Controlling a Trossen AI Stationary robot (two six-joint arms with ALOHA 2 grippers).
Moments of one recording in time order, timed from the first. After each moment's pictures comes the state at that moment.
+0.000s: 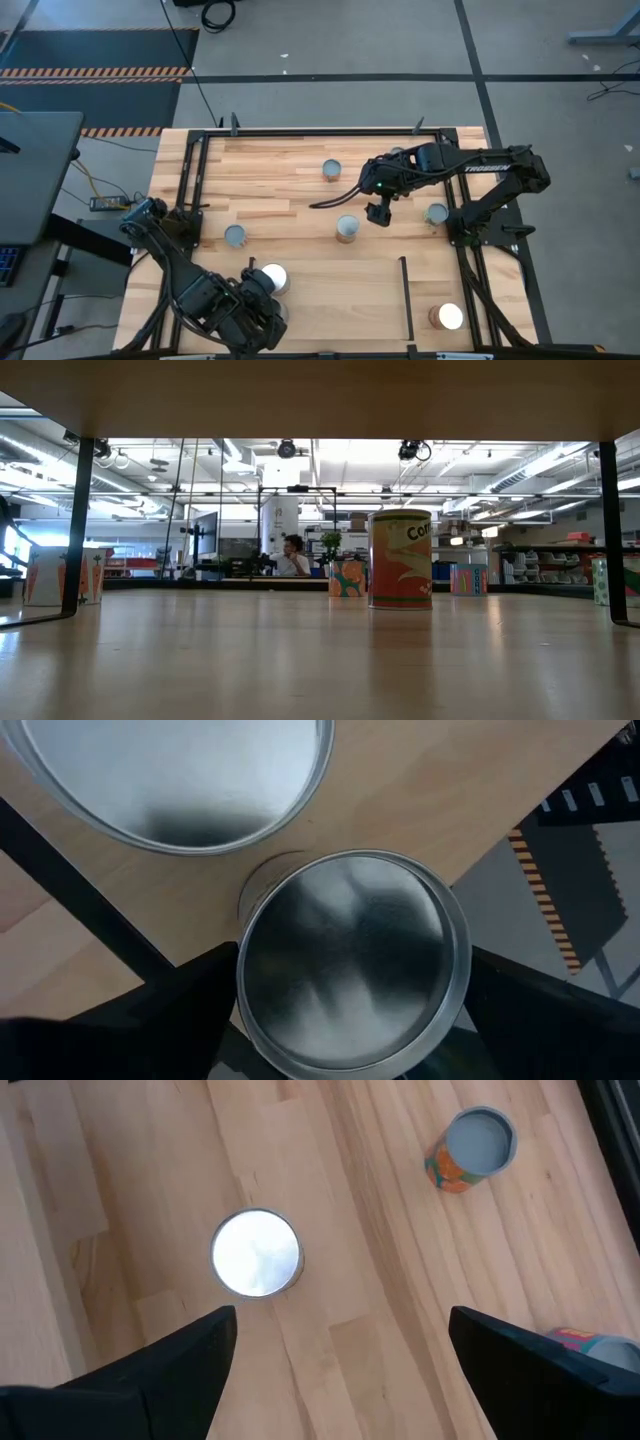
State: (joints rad) left arm -0.78 1.87 2.01 -1.33 -0.26 -1.68; right arm 0.04 1.48 1.54 -1.21 0.15 0.32
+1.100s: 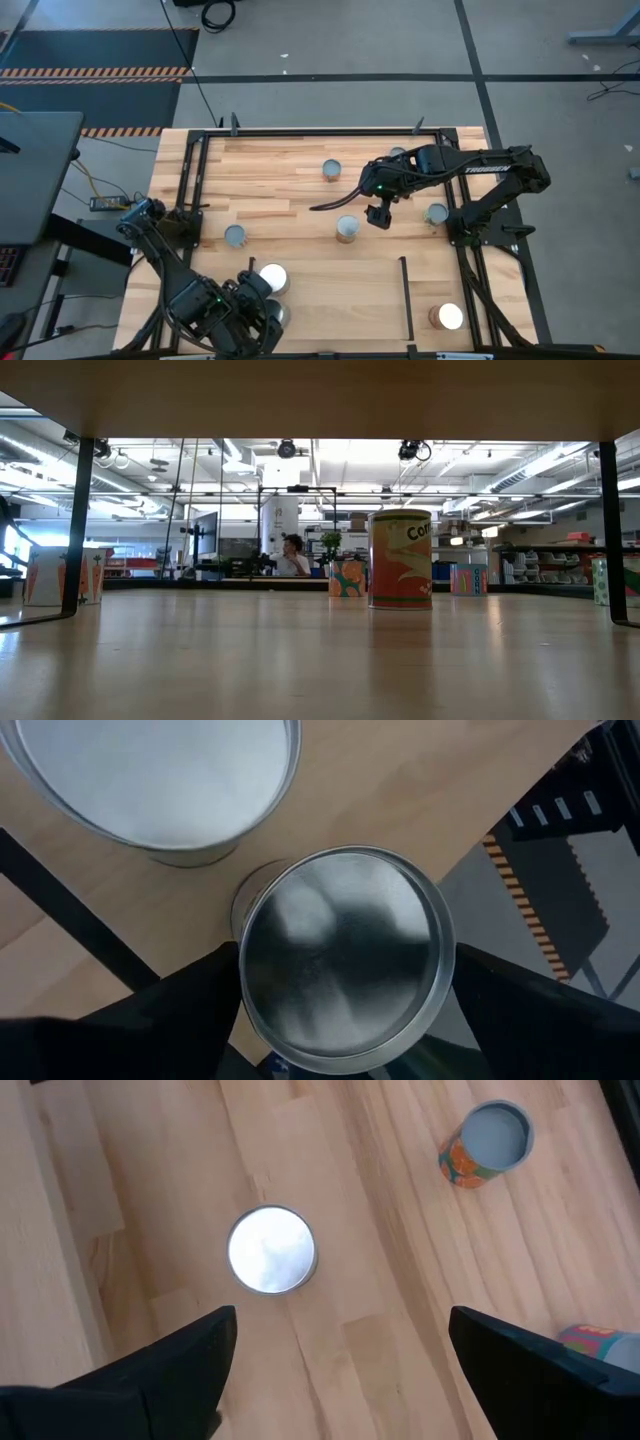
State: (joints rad) left arm -0.81 1.86 2.01 -1.31 -0.35 -1.68; right arm 0.05 1.48 1.54 -1.21 0.14 0.34
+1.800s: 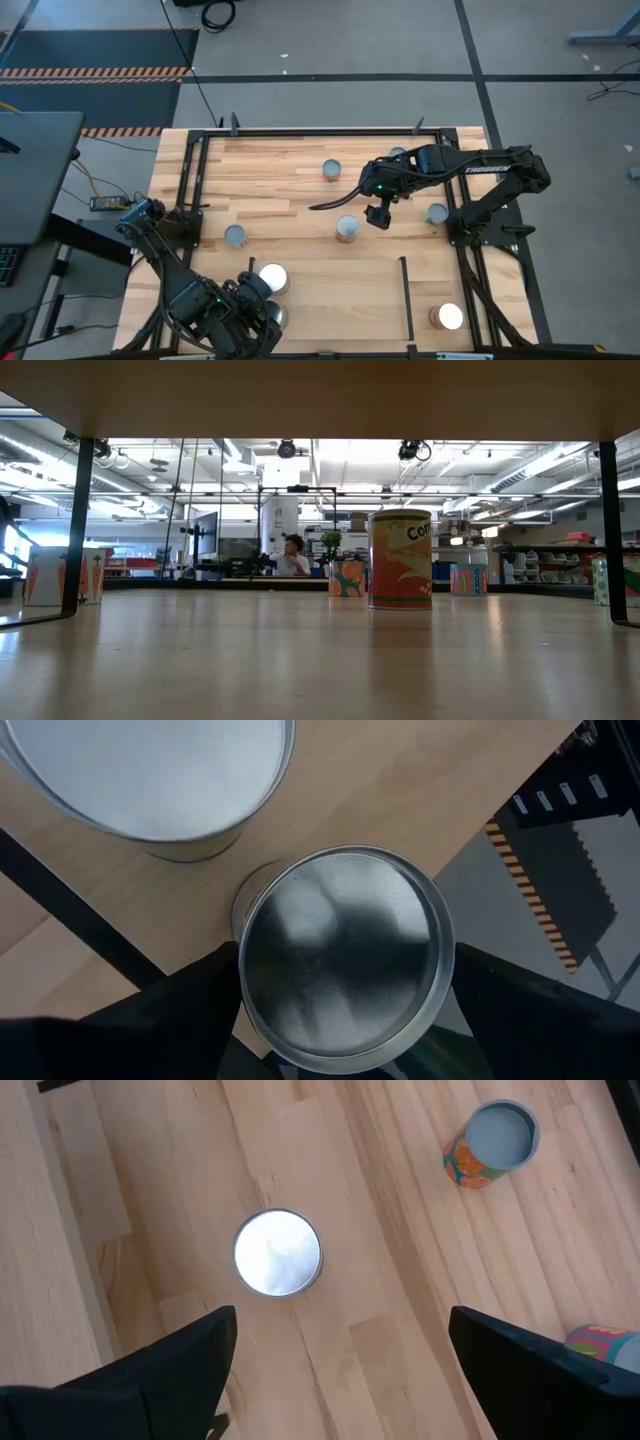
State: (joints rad) left arm -0.82 1.86 2.01 -1.32 -0.33 -1.65; right arm 0.05 1.48 1.54 -1.21 0.13 0.36
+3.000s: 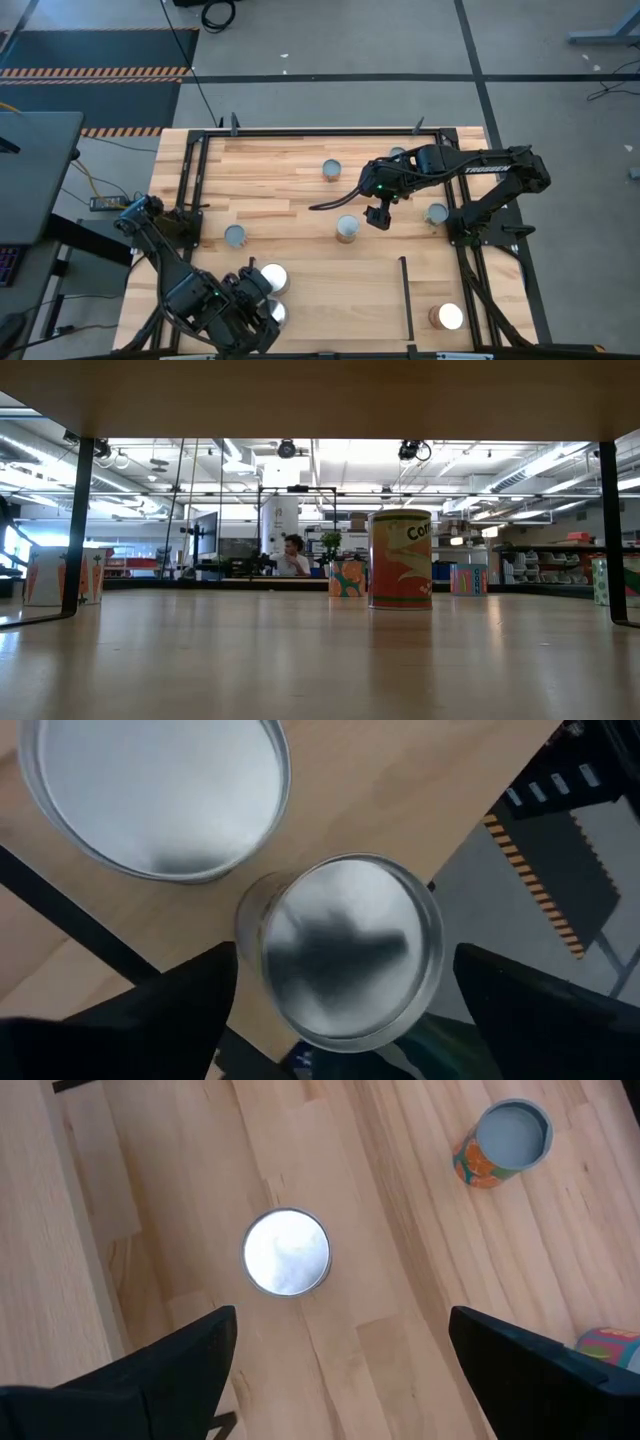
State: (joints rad) left arm -0.80 1.84 2.02 -1.33 -0.33 -1.56; right arm 0.05 1.48 1.54 -1.20 0.11 0.36
